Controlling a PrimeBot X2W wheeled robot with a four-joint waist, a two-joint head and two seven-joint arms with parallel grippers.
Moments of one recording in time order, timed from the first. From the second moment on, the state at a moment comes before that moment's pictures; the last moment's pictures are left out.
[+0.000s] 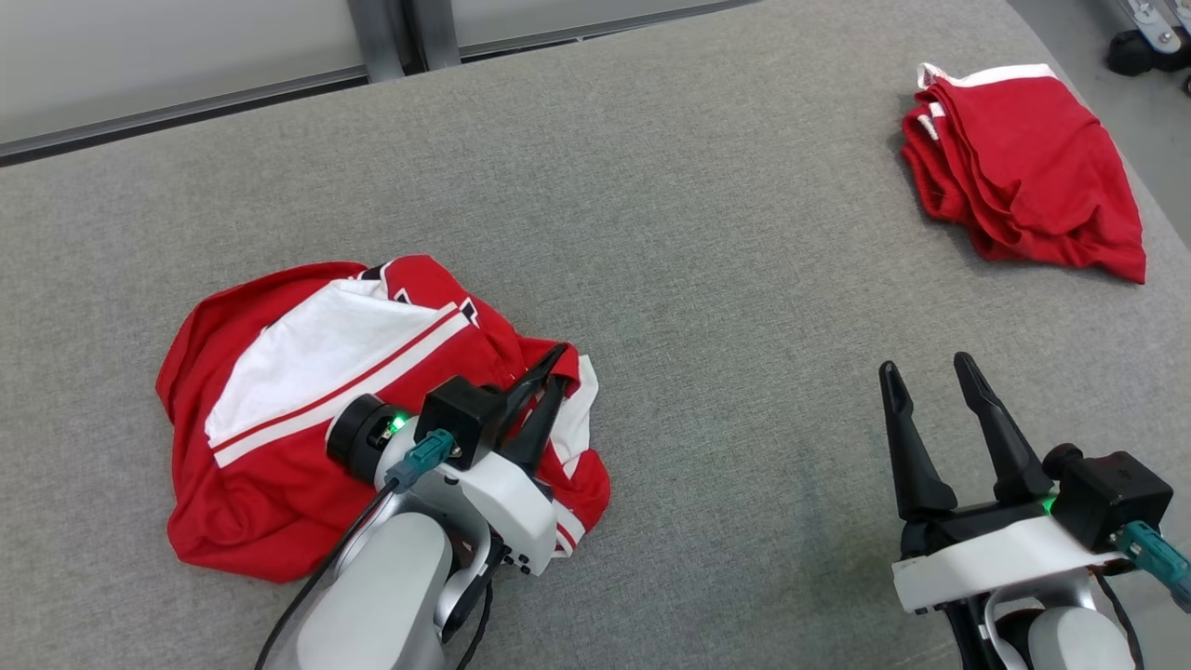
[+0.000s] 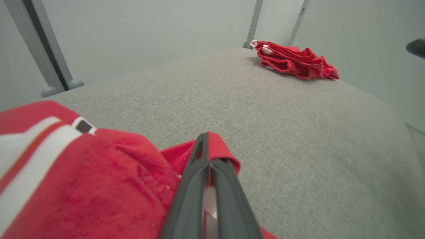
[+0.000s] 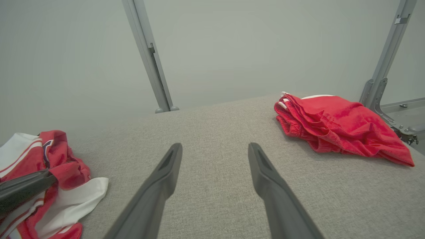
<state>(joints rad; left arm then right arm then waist) -0.43 0.05 -0.49 0.48 -0.23 -0.13 -0.14 -0.08 -0.06 0.13 0.01 0.25 0.13 -0.08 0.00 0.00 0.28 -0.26</state>
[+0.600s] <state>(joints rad) -0.34 0.11 -0.24 0.25 -0.27 -0.02 -0.26 -0.10 -0.09 0.08 0.06 0.22 0.13 -0.08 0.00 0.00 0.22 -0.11</state>
